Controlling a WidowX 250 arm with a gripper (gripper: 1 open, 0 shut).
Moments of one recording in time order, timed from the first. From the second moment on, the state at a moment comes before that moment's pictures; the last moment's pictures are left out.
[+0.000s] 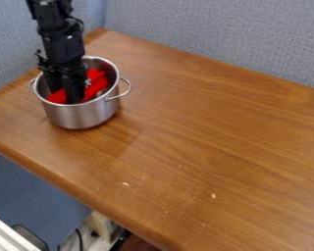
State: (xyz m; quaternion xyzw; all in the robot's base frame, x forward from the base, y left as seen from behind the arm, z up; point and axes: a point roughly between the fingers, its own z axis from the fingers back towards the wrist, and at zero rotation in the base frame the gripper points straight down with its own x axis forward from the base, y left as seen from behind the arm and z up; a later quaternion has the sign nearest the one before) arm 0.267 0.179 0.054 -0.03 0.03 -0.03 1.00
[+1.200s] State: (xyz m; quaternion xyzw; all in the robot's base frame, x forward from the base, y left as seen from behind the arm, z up) arm 0.248 0.064 0.120 -0.03 -0.01 -0.19 0.98
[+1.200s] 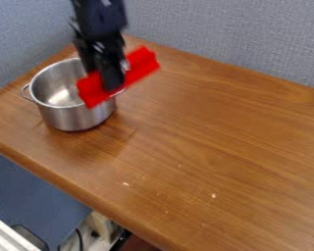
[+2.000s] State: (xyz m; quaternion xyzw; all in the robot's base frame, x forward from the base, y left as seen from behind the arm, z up) arm 0.240 0.030 0.072 -0.02 0.04 -0.27 0.96
